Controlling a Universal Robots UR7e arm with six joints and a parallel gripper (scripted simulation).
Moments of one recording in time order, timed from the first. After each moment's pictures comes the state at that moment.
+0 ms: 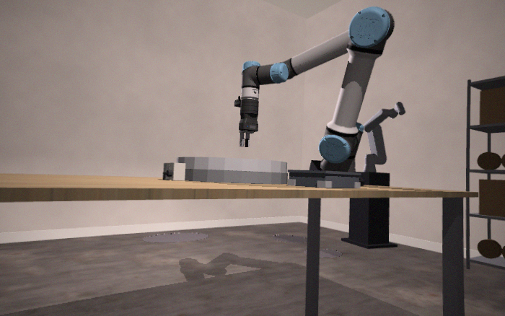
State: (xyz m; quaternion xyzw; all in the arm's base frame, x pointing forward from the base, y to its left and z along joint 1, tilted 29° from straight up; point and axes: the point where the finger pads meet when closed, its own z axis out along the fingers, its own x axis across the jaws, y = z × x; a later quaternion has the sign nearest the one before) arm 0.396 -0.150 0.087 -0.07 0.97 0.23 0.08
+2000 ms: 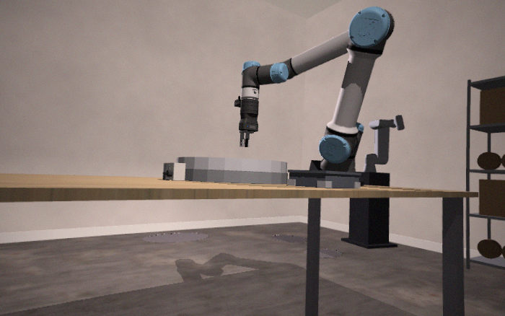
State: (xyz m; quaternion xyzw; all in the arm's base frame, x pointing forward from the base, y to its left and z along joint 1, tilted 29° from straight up) arm 0.396 -0.150 0.087 -0.07 0.97 0.23 0.08
